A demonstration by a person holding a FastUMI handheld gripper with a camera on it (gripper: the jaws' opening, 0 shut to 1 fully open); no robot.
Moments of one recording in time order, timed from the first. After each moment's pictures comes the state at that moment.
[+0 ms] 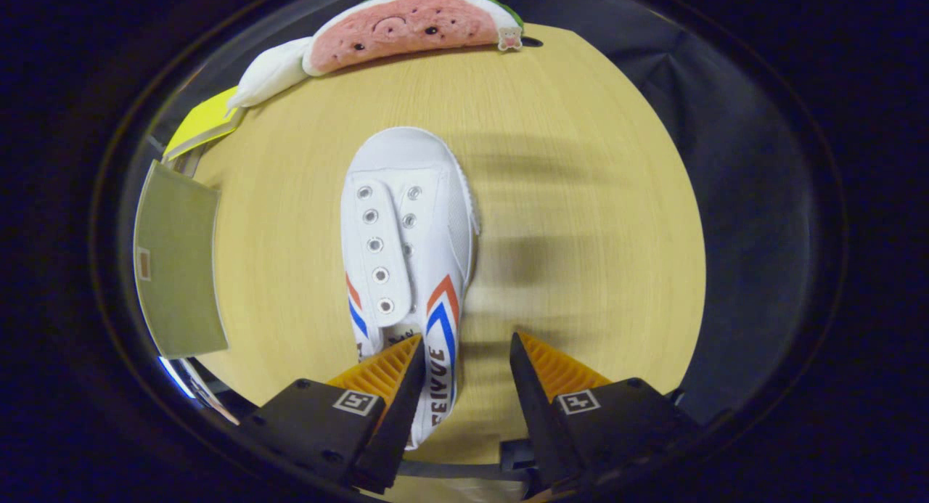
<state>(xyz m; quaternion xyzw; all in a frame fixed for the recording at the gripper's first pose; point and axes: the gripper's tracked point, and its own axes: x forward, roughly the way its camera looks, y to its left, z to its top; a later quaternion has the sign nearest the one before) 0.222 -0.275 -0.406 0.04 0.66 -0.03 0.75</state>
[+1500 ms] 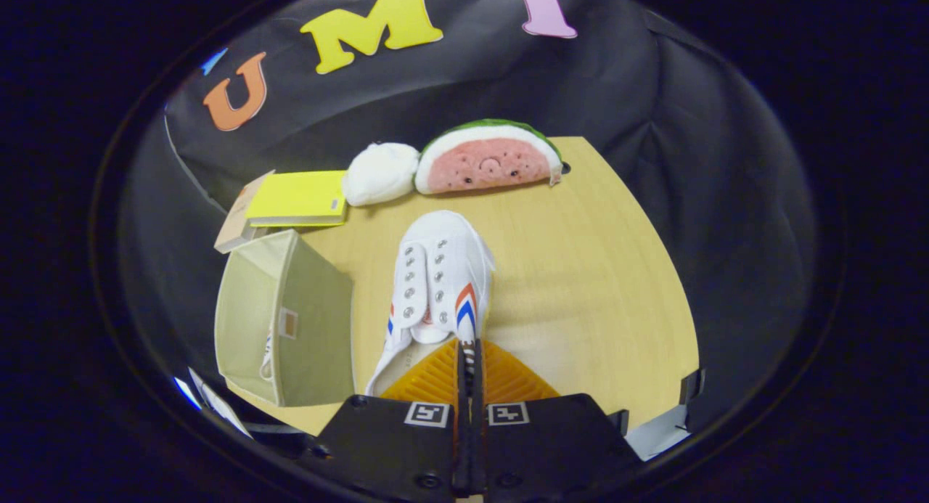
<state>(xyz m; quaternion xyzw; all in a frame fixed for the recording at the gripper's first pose) 0.215 -0.120 -0.235 0.08 0.46 -0.02 0.88</state>
